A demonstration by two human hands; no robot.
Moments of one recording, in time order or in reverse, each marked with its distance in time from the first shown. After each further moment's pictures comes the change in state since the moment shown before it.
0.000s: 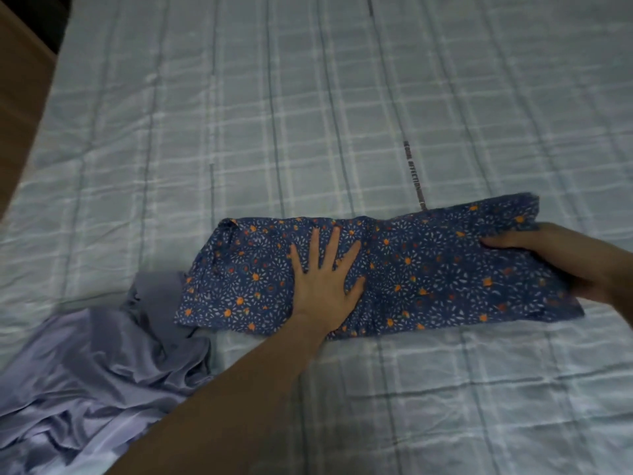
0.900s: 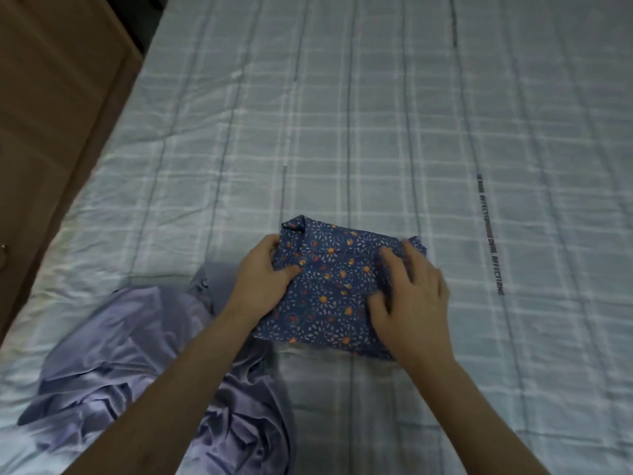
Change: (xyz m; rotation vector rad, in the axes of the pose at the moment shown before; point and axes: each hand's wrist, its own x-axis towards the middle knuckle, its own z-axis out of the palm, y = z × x) left_hand -0.055 -0.164 -0.090 -1.060 0.108 -0.532; right_hand 0.013 0.012 0.245 -0.813 0.437 -0.768
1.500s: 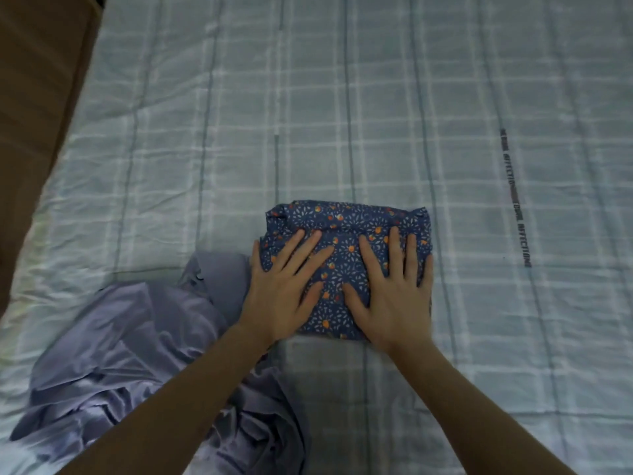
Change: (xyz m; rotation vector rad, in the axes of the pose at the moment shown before) left_hand 0.005 -0.077 0.038 0.974 -0.133 0.647; right_hand 0.004 0.018 0.086 -0.218 -0.079 -0.026
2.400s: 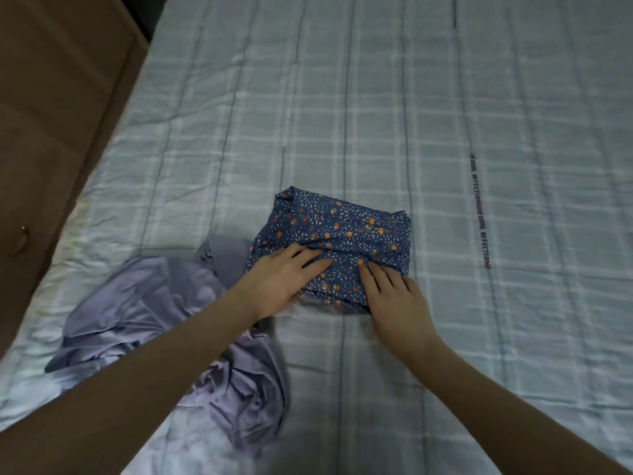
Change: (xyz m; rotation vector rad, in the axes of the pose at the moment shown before) left_hand -0.014 0.025 -0.066 0.159 0.044 0.289; right_hand -0.036 0.032 -0.045 -0.265 -0.014 -0.340
